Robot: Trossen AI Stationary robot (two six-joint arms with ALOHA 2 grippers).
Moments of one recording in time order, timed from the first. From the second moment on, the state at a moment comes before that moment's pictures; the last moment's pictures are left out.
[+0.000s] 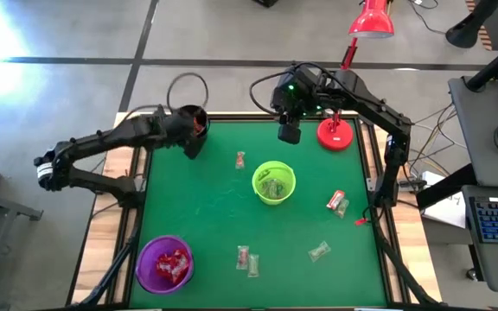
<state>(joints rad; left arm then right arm) 0.44 1.19 1.09 -0.97 -0.49 -0.33 -0.34 1.86 2.35 -1.41 0.08 -0.26</state>
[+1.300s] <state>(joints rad) 0.70 1.51 1.35 -1.05 -0.38 -0.02 -0.51 1.86 2.35 -1.55 0.08 -0.27</state>
